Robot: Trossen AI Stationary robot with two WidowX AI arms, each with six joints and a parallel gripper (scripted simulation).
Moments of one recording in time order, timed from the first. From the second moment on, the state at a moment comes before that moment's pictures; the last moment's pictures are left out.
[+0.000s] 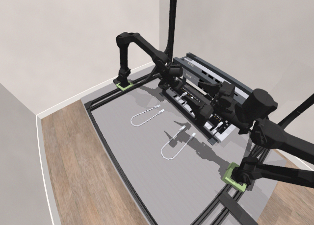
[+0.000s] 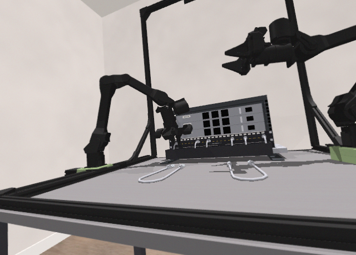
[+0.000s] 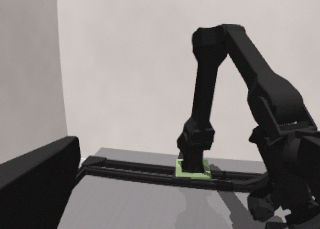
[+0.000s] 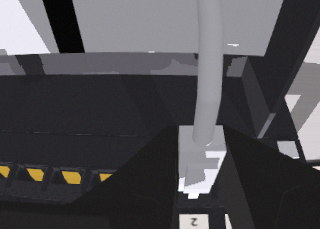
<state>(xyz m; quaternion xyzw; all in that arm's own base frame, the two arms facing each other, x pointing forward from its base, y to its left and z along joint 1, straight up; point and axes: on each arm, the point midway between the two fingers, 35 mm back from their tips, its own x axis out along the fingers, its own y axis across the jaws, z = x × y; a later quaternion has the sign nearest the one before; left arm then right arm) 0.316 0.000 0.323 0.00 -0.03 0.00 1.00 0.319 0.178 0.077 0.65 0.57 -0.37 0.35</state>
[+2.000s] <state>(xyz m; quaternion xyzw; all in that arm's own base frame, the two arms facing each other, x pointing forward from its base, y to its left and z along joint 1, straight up) 0.316 0.000 0.323 0.00 -0.03 0.00 1.00 0.309 0.100 0.129 0.65 0.56 -0.38 0.34</state>
